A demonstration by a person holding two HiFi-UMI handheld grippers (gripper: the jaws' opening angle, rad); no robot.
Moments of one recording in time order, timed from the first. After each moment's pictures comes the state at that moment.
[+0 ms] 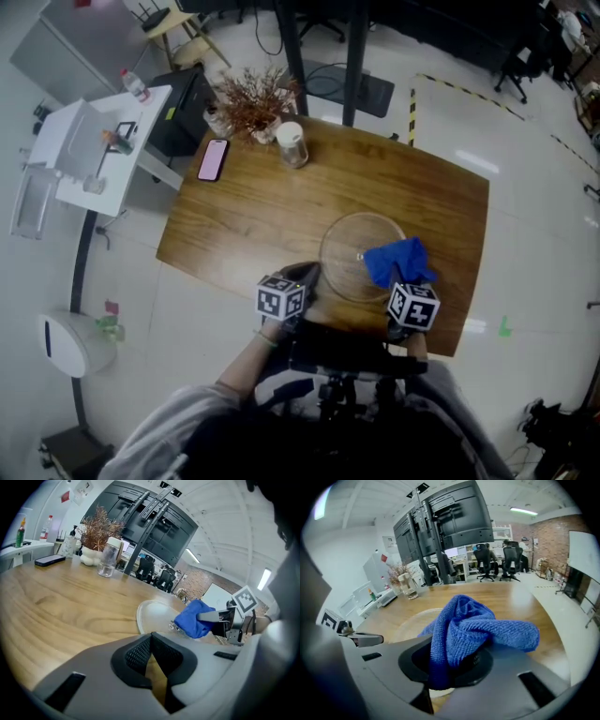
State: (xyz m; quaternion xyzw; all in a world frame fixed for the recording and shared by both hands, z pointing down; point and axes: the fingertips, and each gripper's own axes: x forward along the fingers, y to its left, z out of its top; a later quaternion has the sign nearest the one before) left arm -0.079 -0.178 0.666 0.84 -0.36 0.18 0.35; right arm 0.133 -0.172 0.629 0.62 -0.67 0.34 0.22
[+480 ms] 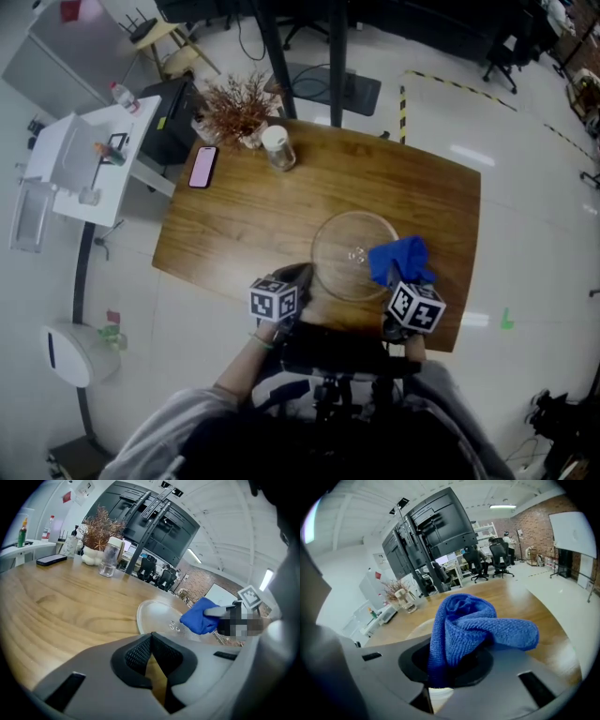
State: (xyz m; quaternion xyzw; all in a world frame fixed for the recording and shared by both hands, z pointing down) left arm -0.076 -0.178 0.667 0.84 -0.37 0.18 0.36; right arm 0.147 -0.166 0.608 0.63 -0.66 0.38 0.13
